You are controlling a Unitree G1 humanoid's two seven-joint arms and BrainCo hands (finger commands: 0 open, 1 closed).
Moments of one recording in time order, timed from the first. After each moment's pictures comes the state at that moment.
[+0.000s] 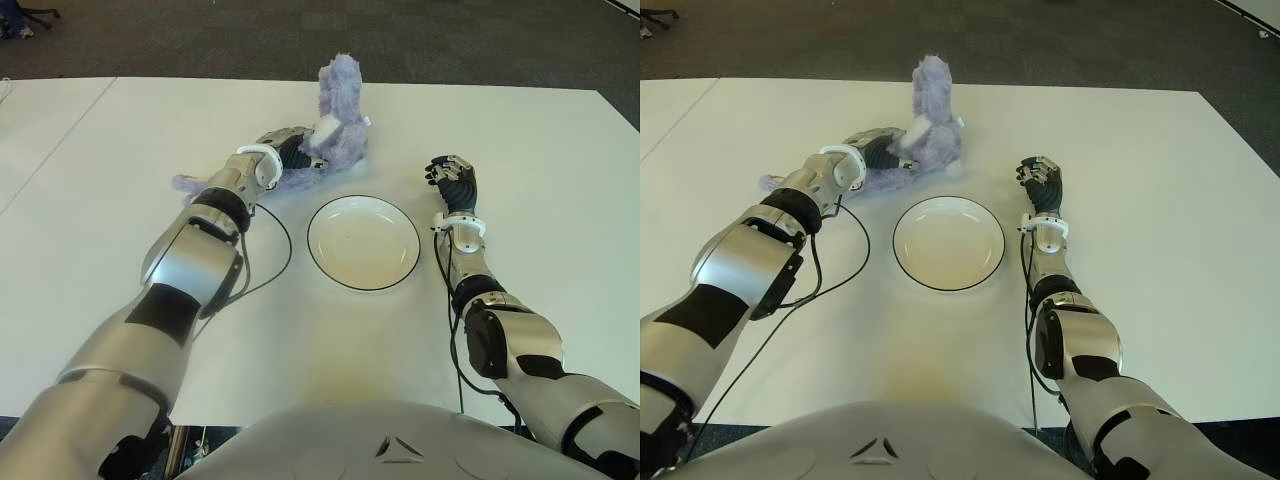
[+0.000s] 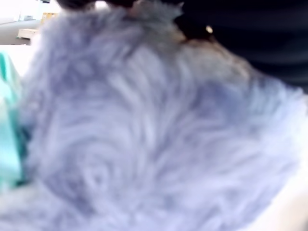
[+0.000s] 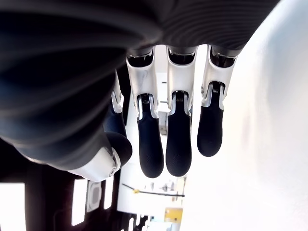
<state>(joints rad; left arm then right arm) -1.03 0.22 -0.40 1.34 0.78 -0.21 -0.05 -0.60 -0.15 -0.22 1.21 -0.07 -0.63 -0.18</state>
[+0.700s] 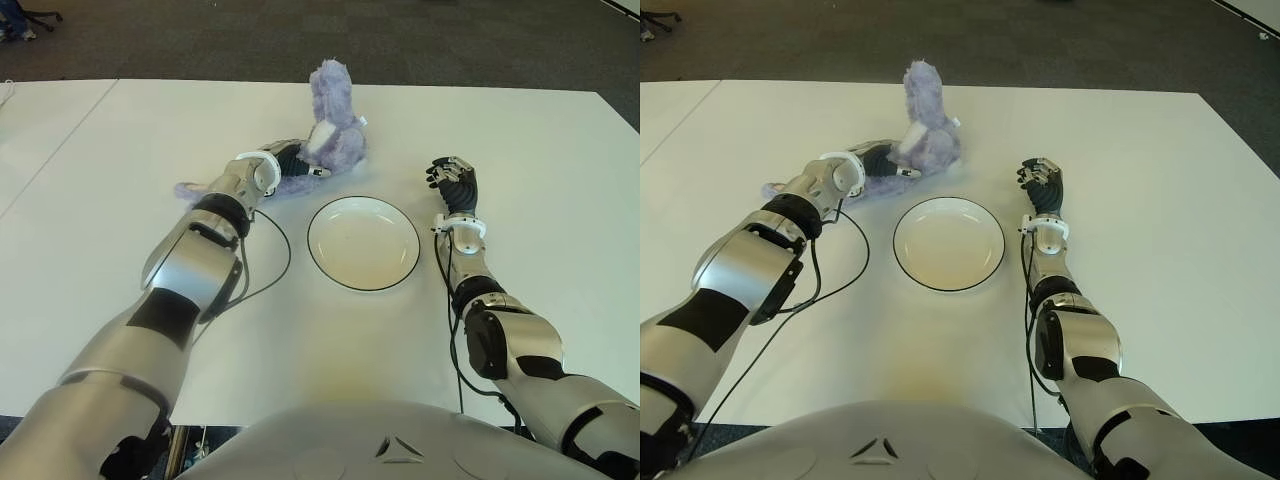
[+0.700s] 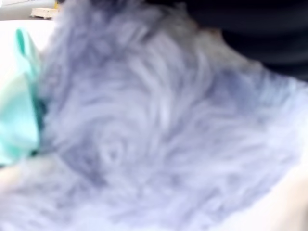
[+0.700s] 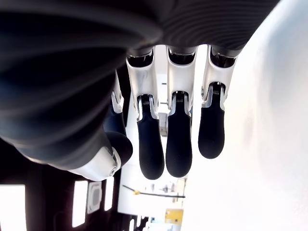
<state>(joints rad) -0.98 0.22 -0.41 1.33 0.71 -0.18 -0.14 -0.60 -0.15 -0.22 1.21 -0.07 -0.63 -0.19</state>
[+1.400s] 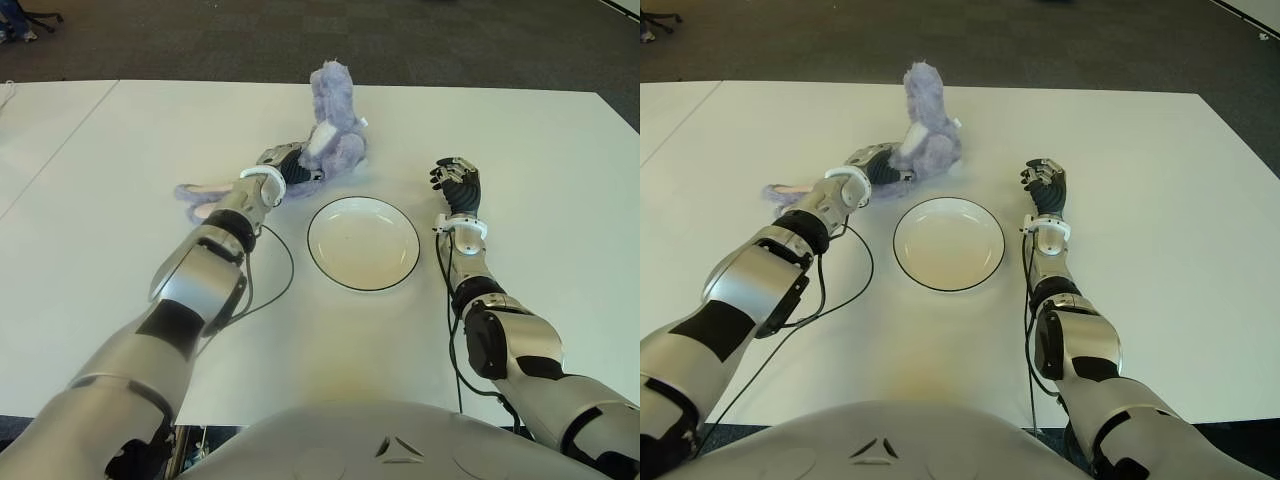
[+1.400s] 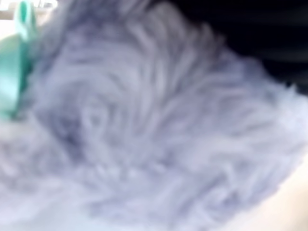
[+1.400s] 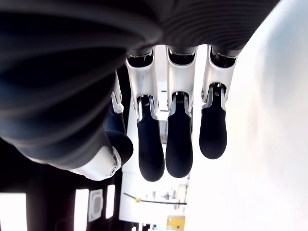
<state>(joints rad) -0.90 0.18 -0.45 1.30 0.69 -0.13 0.14 -0.60 -0.15 -0.25 1.21 -0.07 -0.63 -0.20</state>
